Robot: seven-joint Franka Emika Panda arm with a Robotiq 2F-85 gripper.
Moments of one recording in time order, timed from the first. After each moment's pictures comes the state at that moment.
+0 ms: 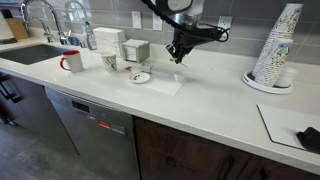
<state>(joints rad) -0.44 0.57 -0.04 -1.37 0.39 2.14 -1.54</state>
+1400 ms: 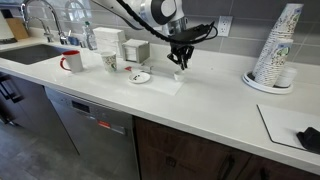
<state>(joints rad) -0.27 0.71 -0.12 -1.26 -0.14 2.26 -1.06</state>
